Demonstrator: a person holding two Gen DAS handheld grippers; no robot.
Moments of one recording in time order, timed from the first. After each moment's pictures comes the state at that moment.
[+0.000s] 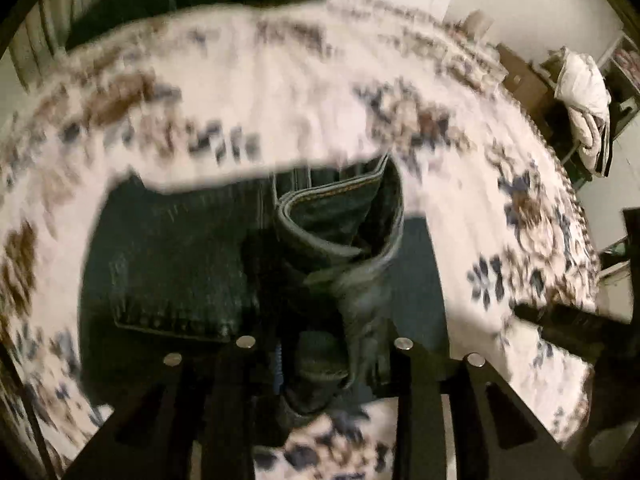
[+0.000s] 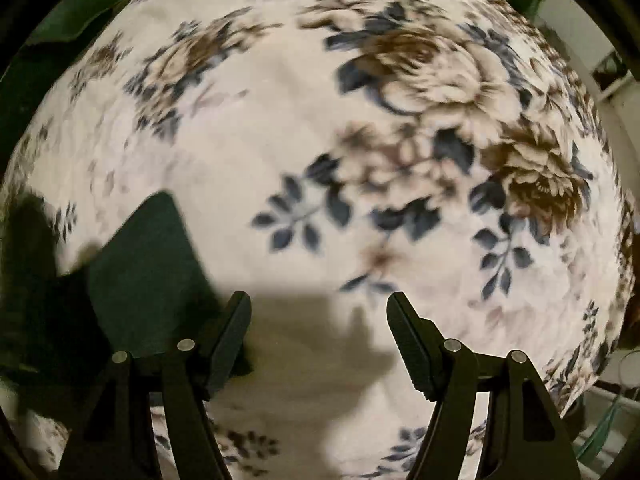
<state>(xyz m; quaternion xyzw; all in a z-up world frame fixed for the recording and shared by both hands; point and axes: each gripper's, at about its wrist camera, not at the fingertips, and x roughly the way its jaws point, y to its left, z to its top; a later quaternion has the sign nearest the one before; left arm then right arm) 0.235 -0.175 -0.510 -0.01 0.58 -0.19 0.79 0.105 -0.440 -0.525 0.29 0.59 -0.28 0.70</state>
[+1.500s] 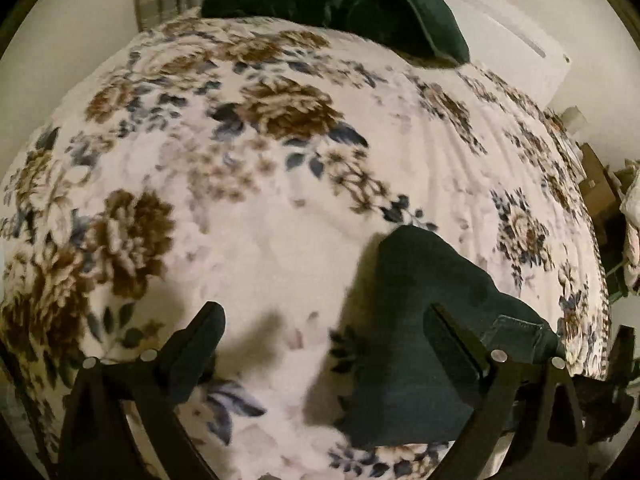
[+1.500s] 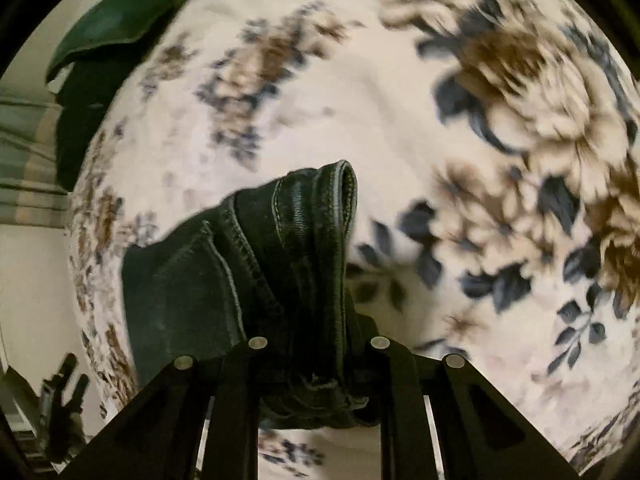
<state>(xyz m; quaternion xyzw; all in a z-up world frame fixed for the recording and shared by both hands) 0.273 -0.034 -0.469 -0.09 0.55 -0.04 0.83 0.149 -0.450 -0.556 0.37 0.60 -0.11 0.70</state>
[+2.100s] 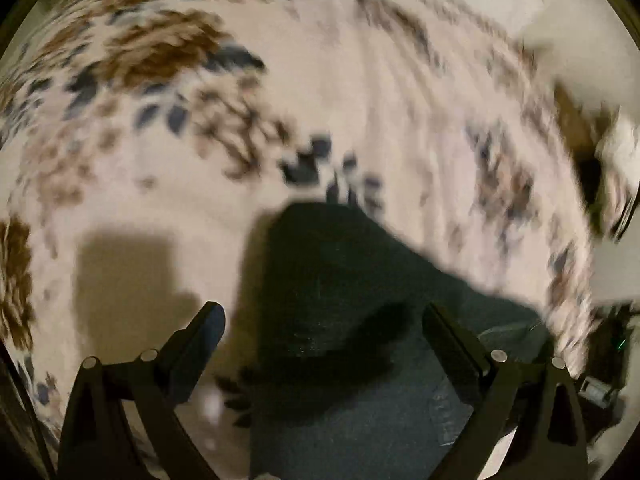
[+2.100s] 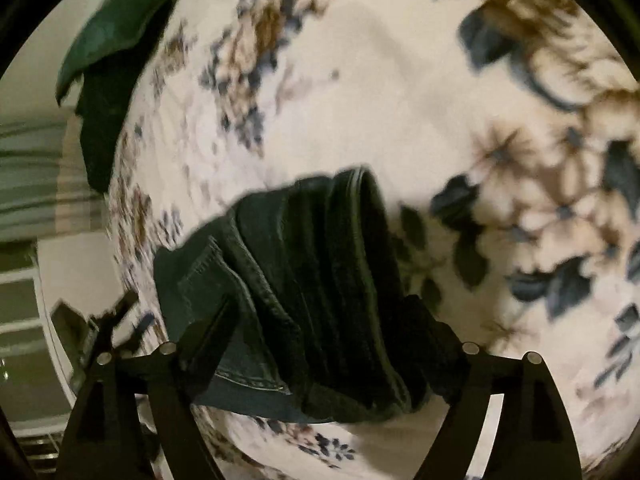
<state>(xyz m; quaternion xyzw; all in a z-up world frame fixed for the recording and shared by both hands) 0.339 -0.119 -0.554 -0.05 0.65 -0.14 0.75 0.171 -0.455 -0.596 0.44 0.62 -0.04 0.66</state>
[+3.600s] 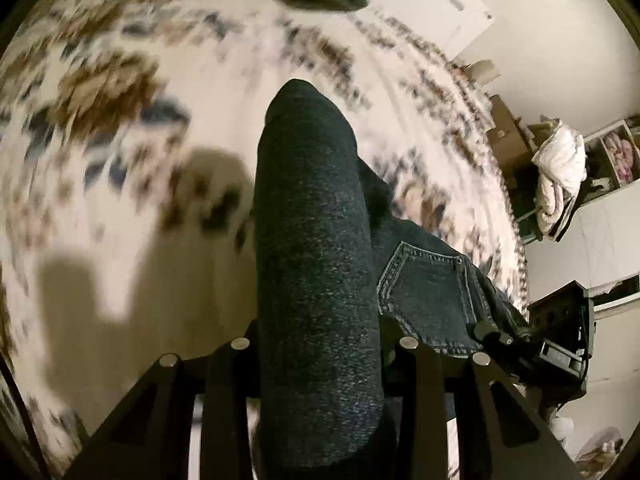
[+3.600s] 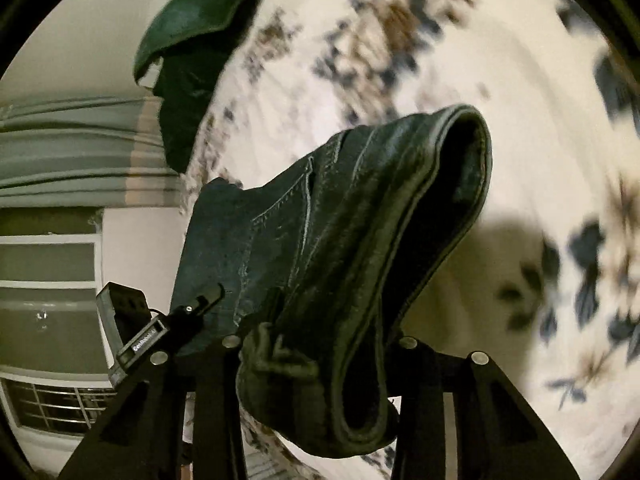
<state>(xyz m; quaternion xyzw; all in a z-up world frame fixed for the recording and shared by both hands) 0.362 -0.132 -0.477 -0.15 0.59 -0.25 0.76 0.233 -0.439 -0.547 0.50 0.50 0.09 0.70</state>
